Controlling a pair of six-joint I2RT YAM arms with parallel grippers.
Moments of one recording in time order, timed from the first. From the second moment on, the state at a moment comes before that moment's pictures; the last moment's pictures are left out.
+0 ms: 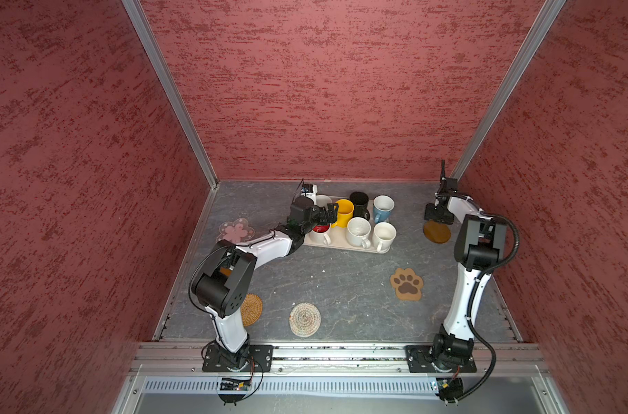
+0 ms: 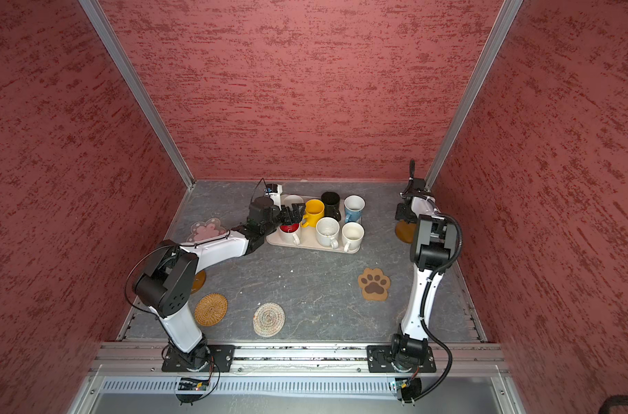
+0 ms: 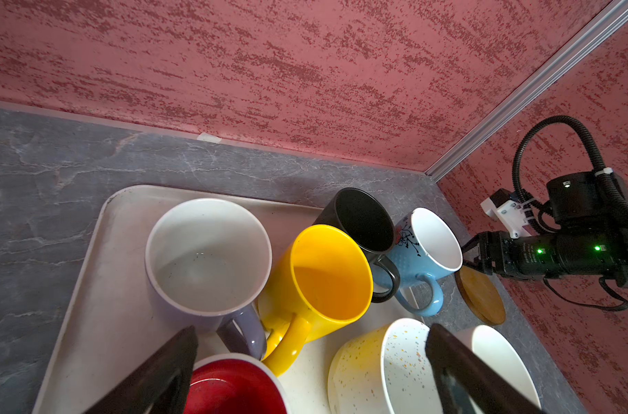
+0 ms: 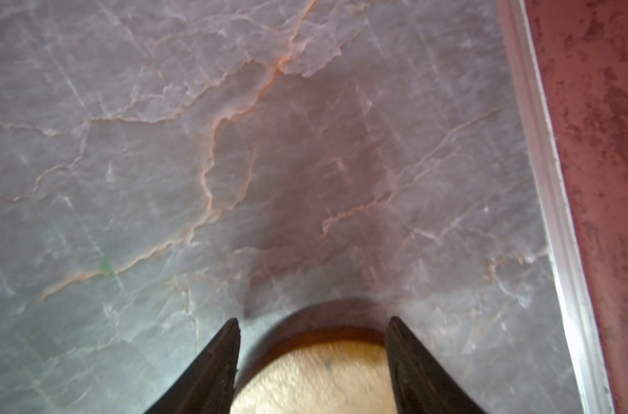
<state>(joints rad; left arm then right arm) -0.50 1.78 1.08 0.36 0.03 -0.50 -0.24 2.29 1.82 -0.68 0.07 0.07</state>
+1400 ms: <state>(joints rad) -0.50 1.72 1.02 0.41 0.06 -0.55 -0.22 1.86 1.11 -0.38 0.21 0.03</state>
